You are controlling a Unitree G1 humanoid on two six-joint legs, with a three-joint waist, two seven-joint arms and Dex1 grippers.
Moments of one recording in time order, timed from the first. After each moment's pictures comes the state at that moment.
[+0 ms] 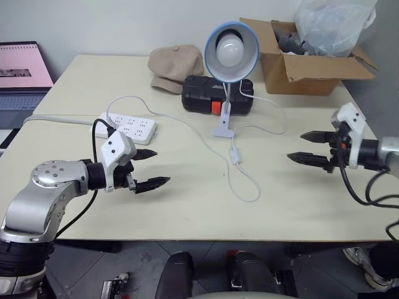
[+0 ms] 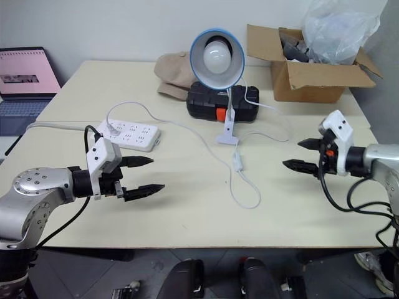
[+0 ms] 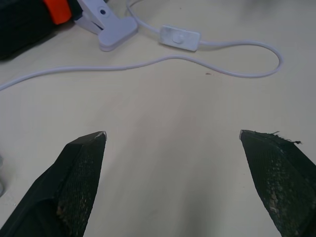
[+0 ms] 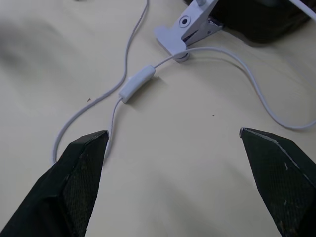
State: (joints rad) left arm -0.22 0.90 0.10 -0.28 -0.48 0.56 -1.04; right arm -0.50 -0.92 -0.11 -0.16 0.55 0.93 0.96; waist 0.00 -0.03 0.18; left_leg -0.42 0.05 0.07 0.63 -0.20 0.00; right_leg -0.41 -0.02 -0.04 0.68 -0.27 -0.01
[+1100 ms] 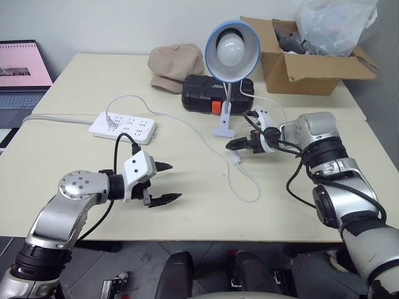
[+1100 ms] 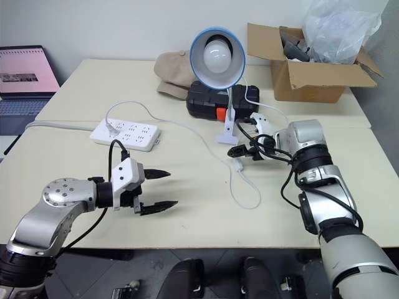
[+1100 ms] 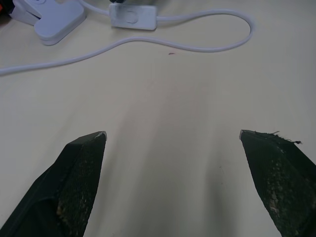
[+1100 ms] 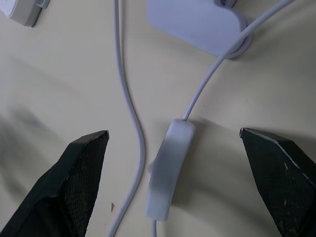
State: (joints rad) left arm -0.18 0.83 -0.01 -0.27 -0.33 0.39 -1.05; right arm -1.13 -0.34 0.11 0.81 0.35 1.14 0.70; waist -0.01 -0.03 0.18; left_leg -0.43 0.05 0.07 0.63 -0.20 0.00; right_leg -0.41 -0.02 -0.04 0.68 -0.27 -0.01
